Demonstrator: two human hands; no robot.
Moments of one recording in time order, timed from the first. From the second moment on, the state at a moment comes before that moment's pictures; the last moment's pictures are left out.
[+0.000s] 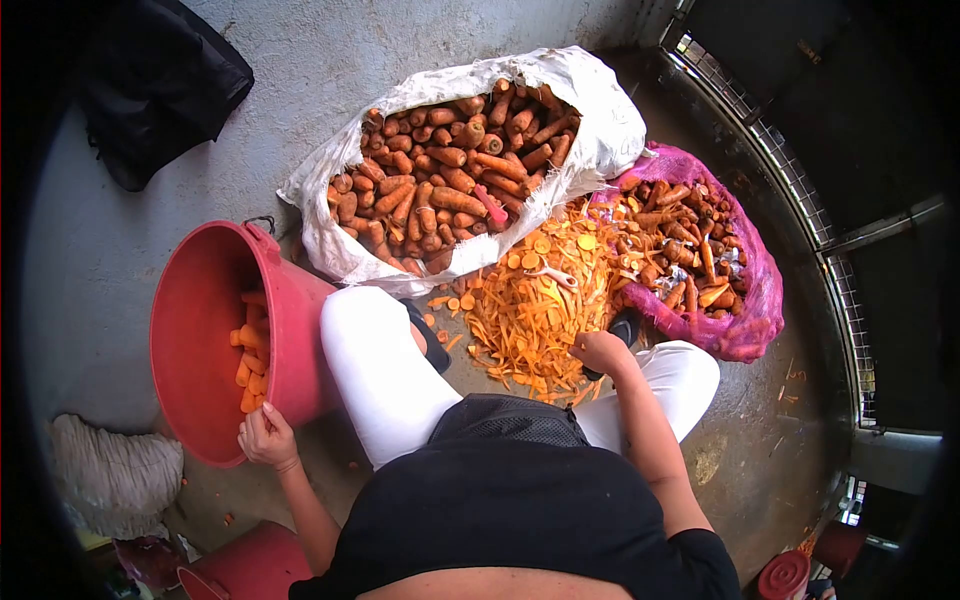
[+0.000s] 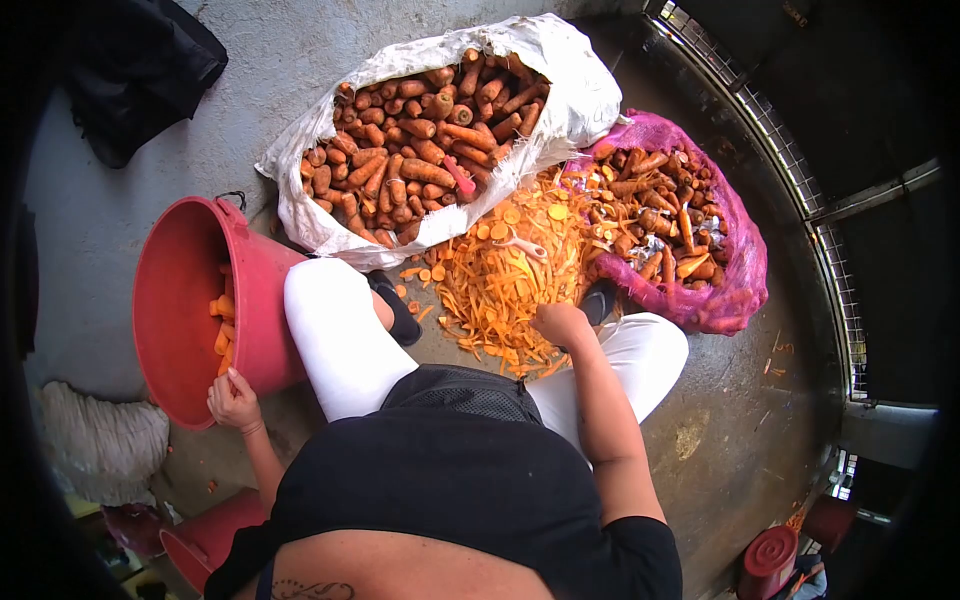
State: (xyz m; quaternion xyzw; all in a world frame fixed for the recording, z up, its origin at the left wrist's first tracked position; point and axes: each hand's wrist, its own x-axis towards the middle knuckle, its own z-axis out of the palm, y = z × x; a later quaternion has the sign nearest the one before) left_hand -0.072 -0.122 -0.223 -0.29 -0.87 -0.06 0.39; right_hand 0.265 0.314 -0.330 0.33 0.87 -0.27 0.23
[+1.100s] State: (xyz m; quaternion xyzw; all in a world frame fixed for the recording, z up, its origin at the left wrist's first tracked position) left_hand -0.074 -0.126 -0.225 -0.30 -0.87 -0.03 0.40; right_hand 0.255 0.267 -0.331 0.29 0.74 -0.55 0.26
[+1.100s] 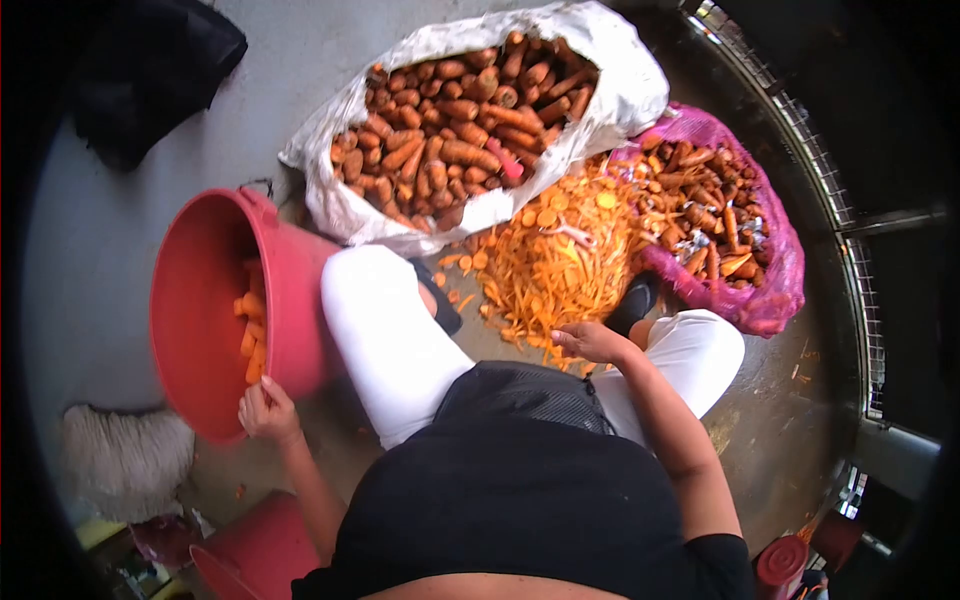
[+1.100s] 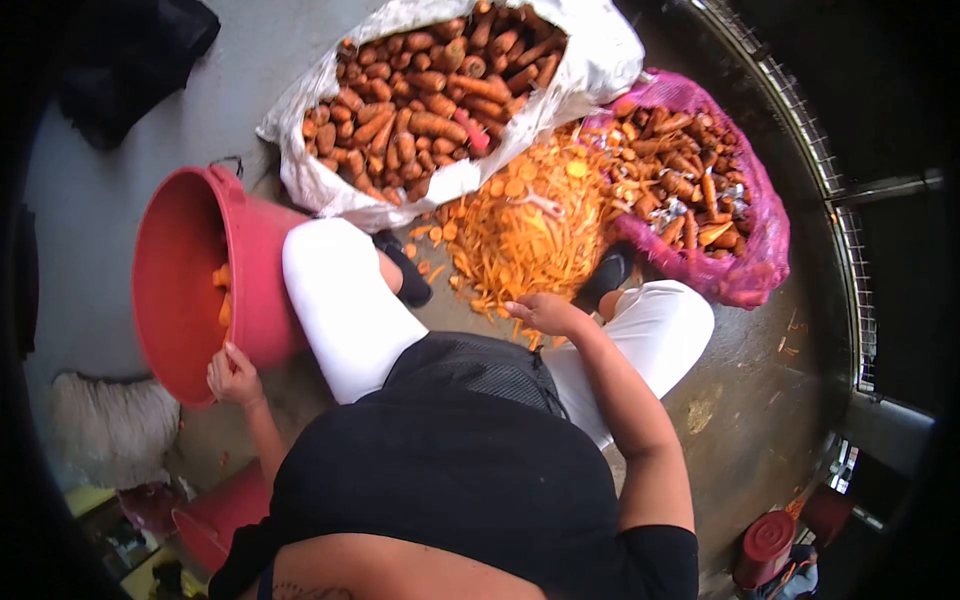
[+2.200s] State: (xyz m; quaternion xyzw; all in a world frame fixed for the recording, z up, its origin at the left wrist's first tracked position) left_hand 0.073 0.072 -0.227 -0.01 -0.54 -0.41 -0.73; right_hand 0.269 0.220 -0.239 0.31 0.22 -0.92 0.09
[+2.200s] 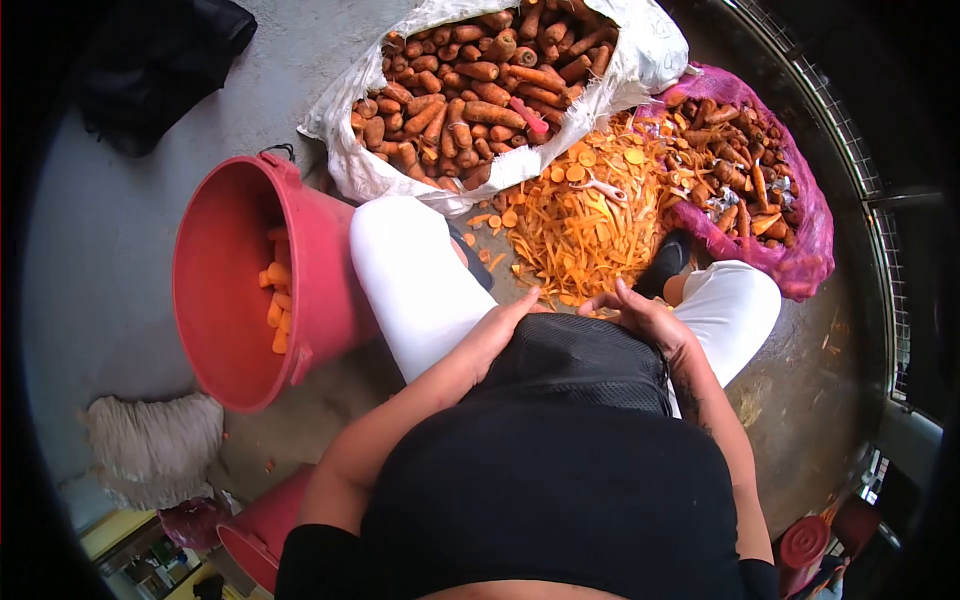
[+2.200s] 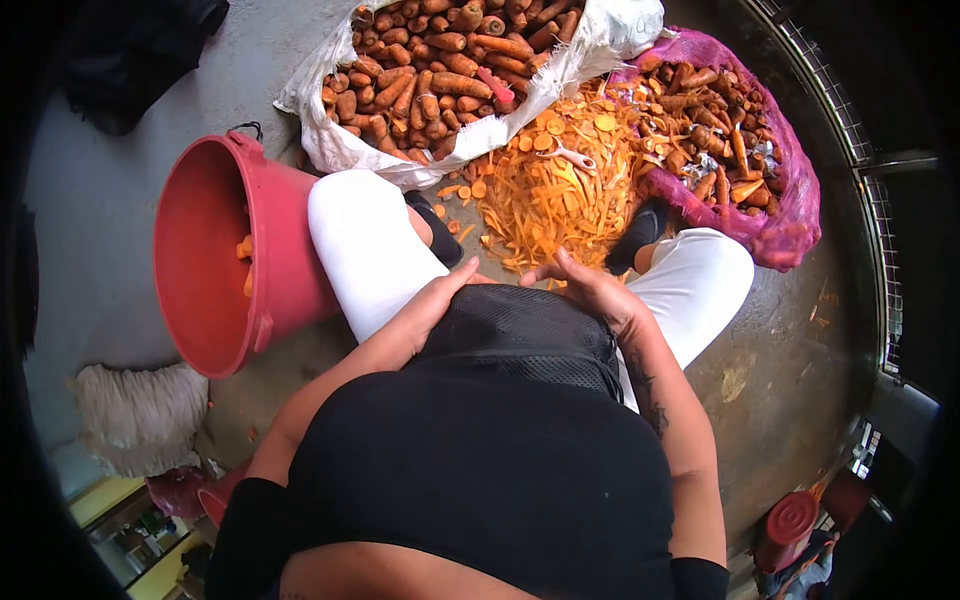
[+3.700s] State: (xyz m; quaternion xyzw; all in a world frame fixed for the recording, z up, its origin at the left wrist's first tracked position) left_hand 0.066 0.057 -0.261 -0.01 -0.48 -0.47 -0.74; right_hand 0.316 0.150 0.005 -0.01 0.76 0.10 -0.64
